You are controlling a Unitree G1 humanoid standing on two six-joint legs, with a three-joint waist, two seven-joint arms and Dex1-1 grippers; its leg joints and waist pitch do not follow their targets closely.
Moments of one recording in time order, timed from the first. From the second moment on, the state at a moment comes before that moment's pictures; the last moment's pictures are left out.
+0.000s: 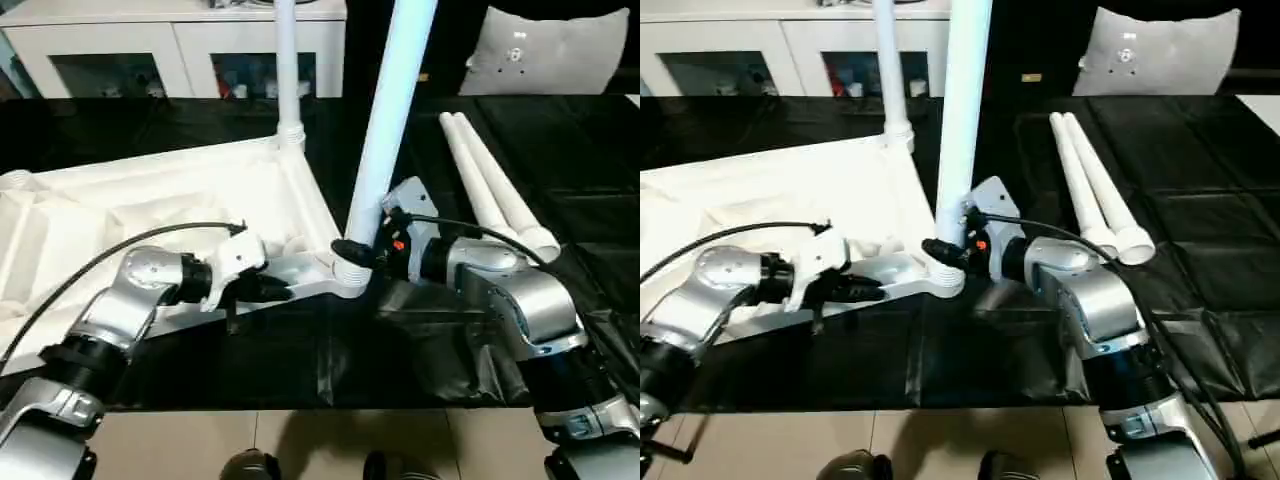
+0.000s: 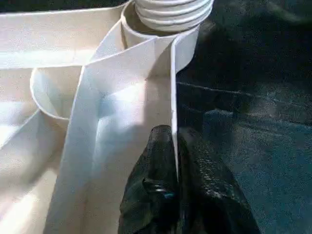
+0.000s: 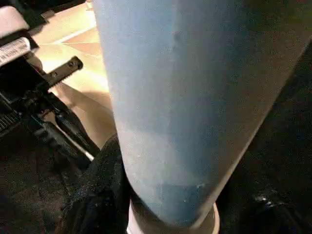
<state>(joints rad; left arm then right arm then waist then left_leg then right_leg) -0.53 0.54 -0.33 0.44 -0.11 0.13 -1.13 -0.52 -0.32 0.20 0.06 0.28 0.63 0.70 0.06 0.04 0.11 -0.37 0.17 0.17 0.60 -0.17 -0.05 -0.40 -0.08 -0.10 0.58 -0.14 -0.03</state>
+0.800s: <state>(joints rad) -0.56 0.50 -0.34 0.50 -0.03 0.08 -1.11 -0.51 -0.32 0.19 0.05 0.29 0.63 0.70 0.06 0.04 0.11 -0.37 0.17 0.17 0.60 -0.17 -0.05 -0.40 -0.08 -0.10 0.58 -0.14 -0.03</state>
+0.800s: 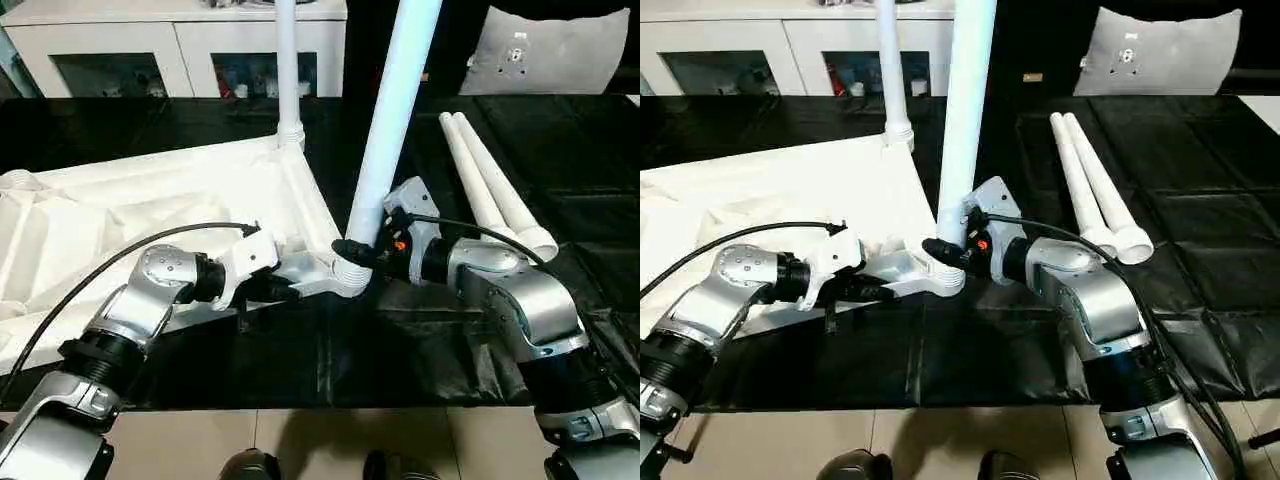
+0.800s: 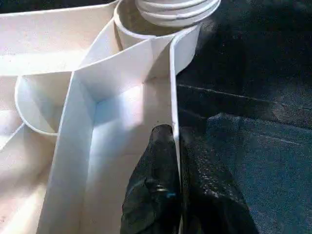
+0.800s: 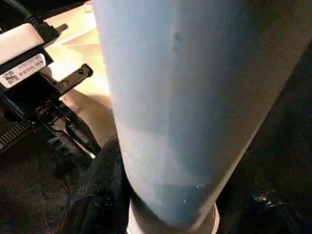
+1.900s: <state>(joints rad) -0.59 0.51 -0.34 0.56 -0.04 -0.02 -1.32 -0.46 -0.39 0.20 -0.07 0.34 0.76 0.77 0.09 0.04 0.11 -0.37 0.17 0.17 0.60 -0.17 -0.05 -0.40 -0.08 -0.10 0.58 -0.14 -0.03</state>
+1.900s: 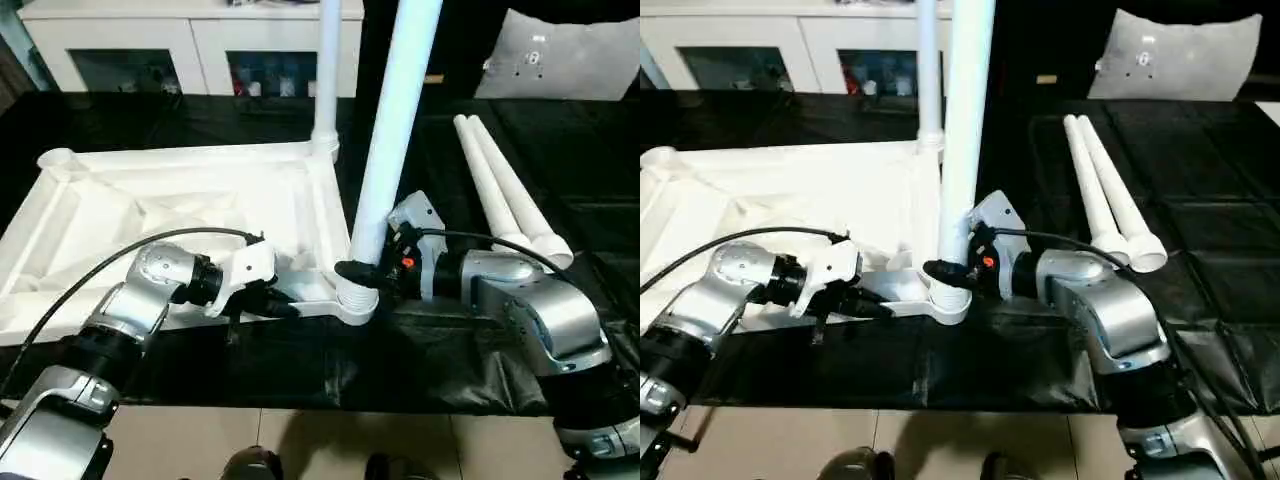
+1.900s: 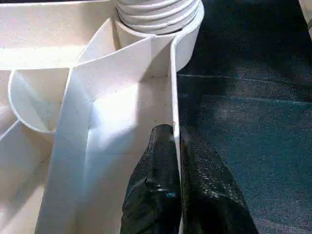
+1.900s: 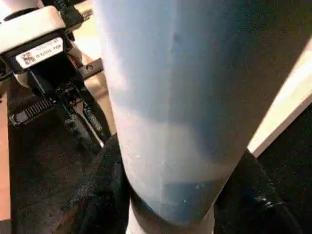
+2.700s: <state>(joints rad) -0.58 0.49 -0.33 0.56 -0.04 0.00 -1.32 -0.34 -0.33 0.07 0.04 0.44 0.62 0.81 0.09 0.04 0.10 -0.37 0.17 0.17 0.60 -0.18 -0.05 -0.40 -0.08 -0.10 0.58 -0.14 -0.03</state>
